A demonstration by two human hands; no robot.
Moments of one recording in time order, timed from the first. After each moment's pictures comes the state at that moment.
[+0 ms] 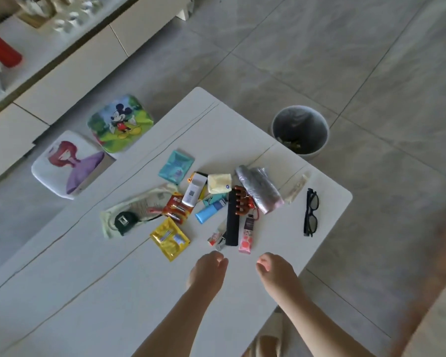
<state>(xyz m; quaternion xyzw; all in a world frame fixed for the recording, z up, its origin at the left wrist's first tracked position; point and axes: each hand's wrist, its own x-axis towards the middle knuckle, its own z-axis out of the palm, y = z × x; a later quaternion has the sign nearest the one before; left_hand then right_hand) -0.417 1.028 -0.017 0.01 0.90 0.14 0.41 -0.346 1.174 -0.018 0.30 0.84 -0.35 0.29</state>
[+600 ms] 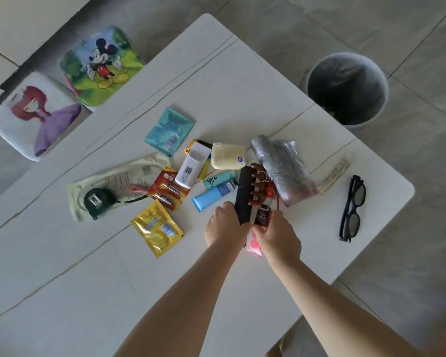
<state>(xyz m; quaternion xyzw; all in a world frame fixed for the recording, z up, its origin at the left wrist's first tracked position) -0.489 1.087 -0.133 -0.07 0.91 0.16 0.38 -0.431 1.176 -0.139 0.37 0.86 -0.28 0.23</state>
